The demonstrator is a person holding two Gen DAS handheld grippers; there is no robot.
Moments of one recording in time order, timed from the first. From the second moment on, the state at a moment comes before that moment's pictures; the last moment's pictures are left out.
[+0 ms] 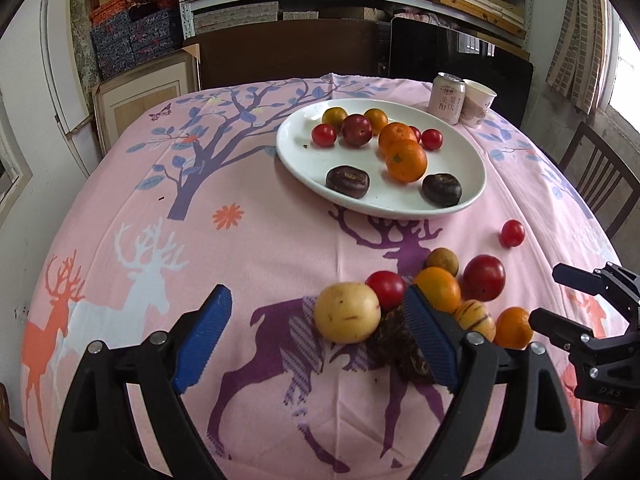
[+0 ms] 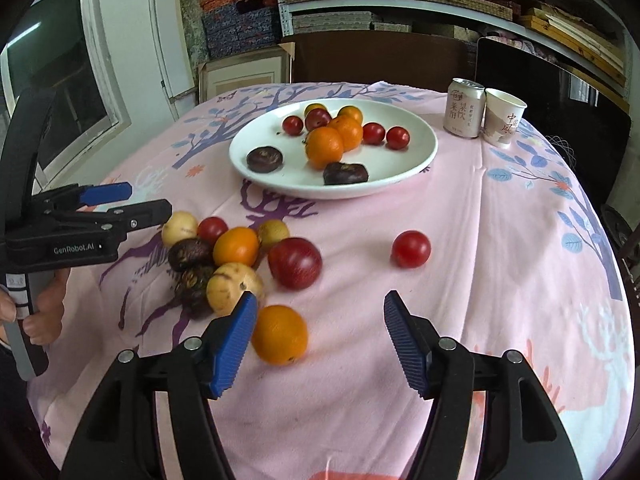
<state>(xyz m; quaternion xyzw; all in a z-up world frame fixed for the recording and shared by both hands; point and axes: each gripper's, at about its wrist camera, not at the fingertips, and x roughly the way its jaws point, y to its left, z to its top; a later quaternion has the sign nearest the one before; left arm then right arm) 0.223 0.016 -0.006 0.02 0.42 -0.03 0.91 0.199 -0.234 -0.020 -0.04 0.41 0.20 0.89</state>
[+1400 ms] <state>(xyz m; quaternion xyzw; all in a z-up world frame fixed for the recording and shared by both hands) 0.257 -0.010 -0.053 0.11 0.44 -0.10 0.89 0.200 -0.237 -0.038 -0.01 0.43 0.20 0.88</state>
